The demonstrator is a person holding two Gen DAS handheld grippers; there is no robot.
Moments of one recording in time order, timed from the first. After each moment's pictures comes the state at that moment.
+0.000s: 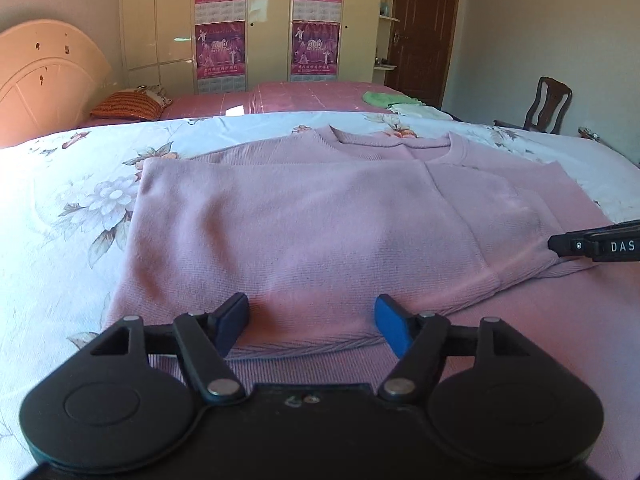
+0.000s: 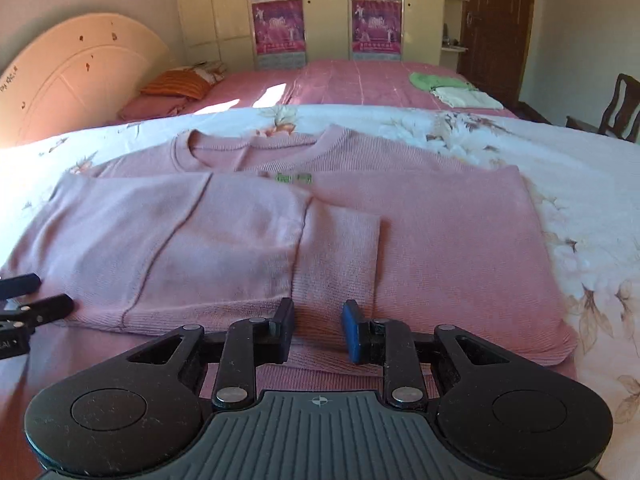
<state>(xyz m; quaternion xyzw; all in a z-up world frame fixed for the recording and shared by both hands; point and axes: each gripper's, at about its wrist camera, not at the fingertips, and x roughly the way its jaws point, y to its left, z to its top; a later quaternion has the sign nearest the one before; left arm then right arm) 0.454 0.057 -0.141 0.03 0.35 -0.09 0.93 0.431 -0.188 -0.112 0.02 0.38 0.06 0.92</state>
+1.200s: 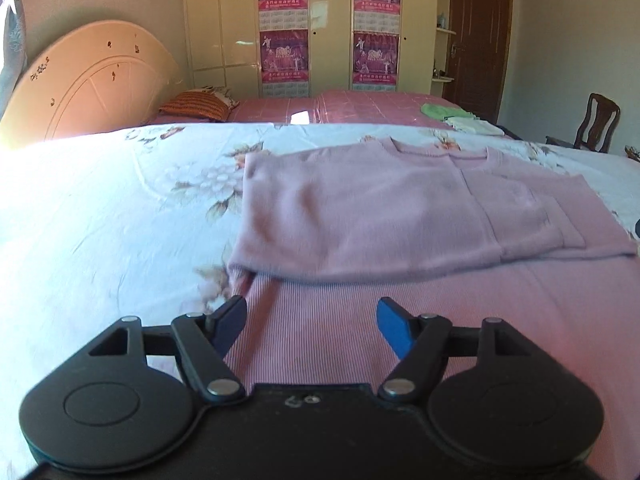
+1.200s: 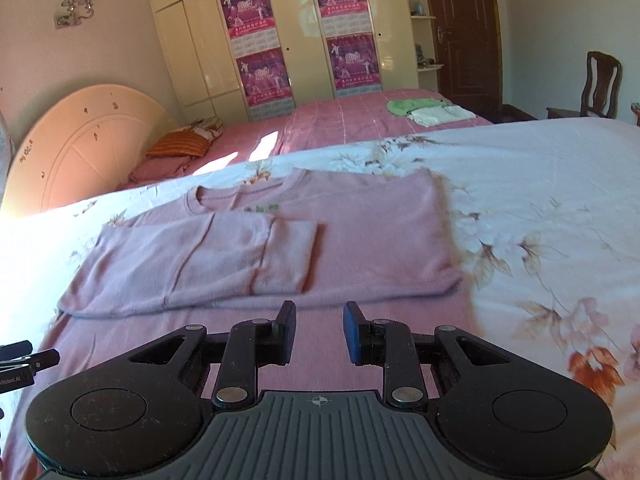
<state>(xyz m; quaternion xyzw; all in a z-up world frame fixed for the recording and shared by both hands) 0.385 0.082 -0.104 0.02 0.34 0.00 0.94 0.350 -0.250 -0.058 0.11 0.32 0.06 0.94</state>
